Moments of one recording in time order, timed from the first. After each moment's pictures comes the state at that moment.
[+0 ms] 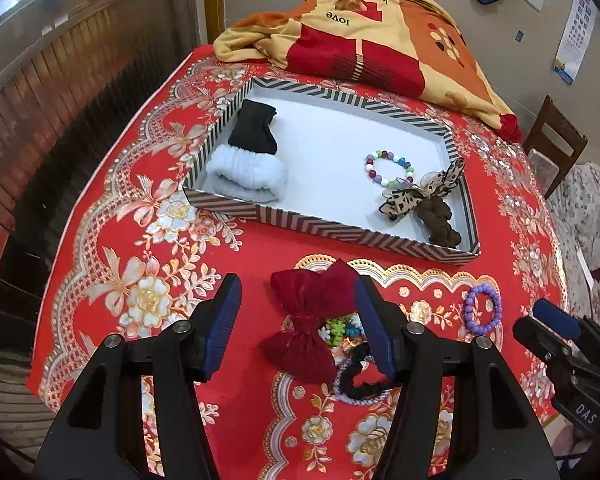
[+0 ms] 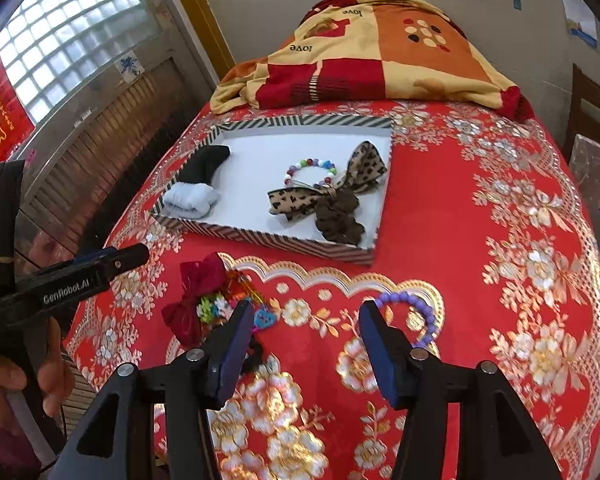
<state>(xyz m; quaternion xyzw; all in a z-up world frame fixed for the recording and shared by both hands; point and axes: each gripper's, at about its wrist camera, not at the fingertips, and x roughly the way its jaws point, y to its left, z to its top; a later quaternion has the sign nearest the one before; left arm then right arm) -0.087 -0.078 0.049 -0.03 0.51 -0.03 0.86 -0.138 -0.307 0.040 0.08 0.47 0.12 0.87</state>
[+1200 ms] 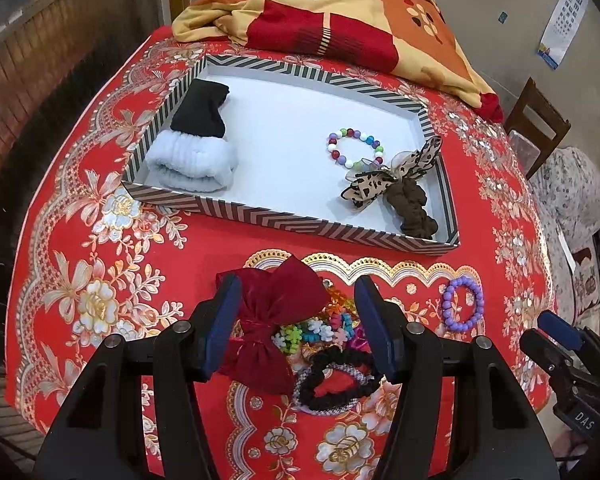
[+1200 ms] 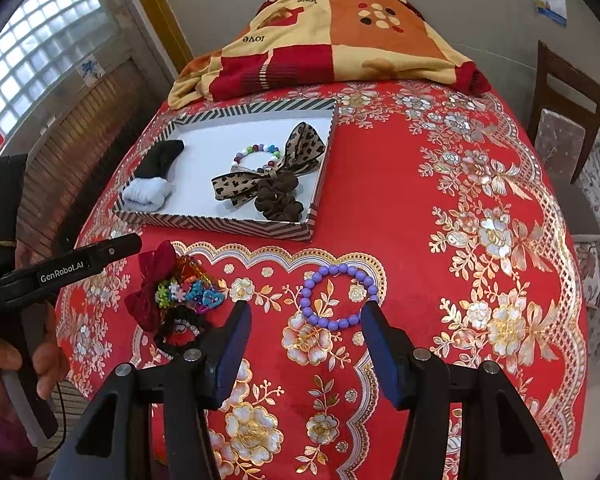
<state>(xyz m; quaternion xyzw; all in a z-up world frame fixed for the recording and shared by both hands) -0.067 -0.104 0.029 -0.04 0.54 -0.08 0.84 -0.145 -0.341 0.034 0.08 0.50 0.06 0.86</state>
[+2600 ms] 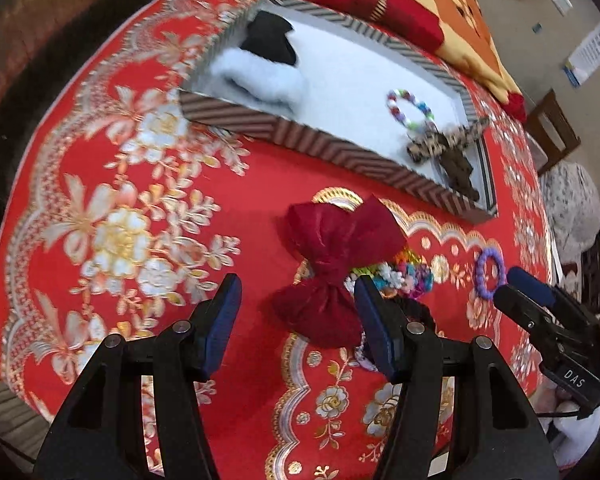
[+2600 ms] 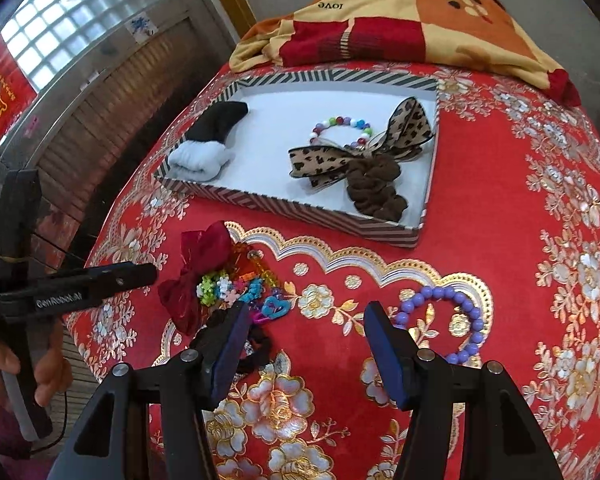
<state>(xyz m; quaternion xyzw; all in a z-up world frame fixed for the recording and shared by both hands) -0.081 -0.048 -0.006 -0.09 0.60 -0.07 0.79 -0.108 -0.286 -0.004 0.07 0.52 0.18 0.83</state>
